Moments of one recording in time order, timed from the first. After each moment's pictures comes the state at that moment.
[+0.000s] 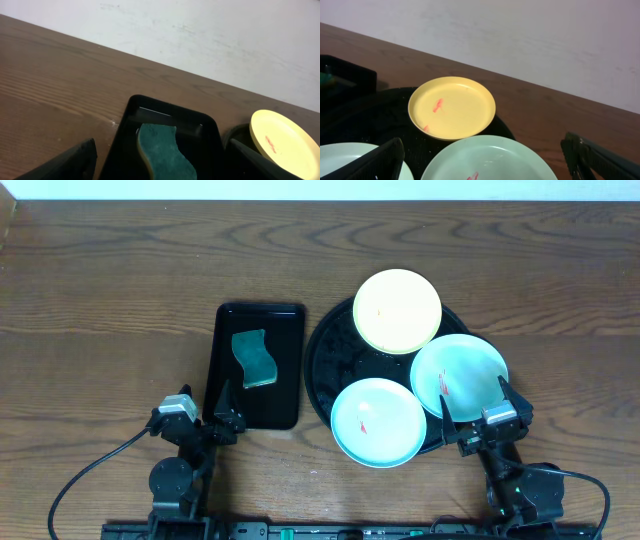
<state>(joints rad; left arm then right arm) -0.05 0.02 0.01 -0.11 -0.01 -0.33 0.16 0.01 0.01 -0.06 -0.11 -0.19</state>
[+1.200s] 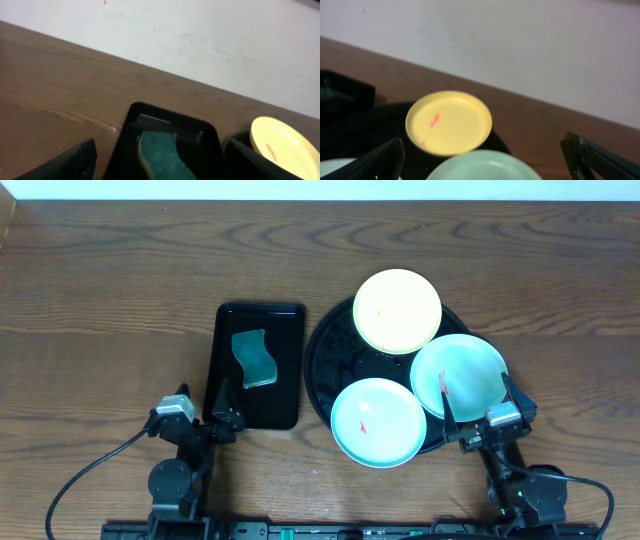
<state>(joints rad) -0.05 0.02 0.01 -0.06 -0.03 -0.33 0.16 0.01 0.01 0.03 -0.12 -0.19</state>
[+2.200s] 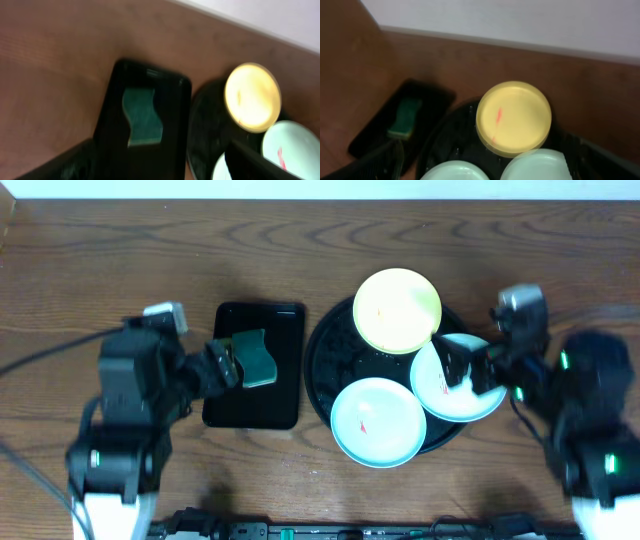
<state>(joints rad) -0.05 0.95 1.11 -0.91 0.12 -0.33 0.17 0.96 1.11 -0.66 -0.34 0.05</state>
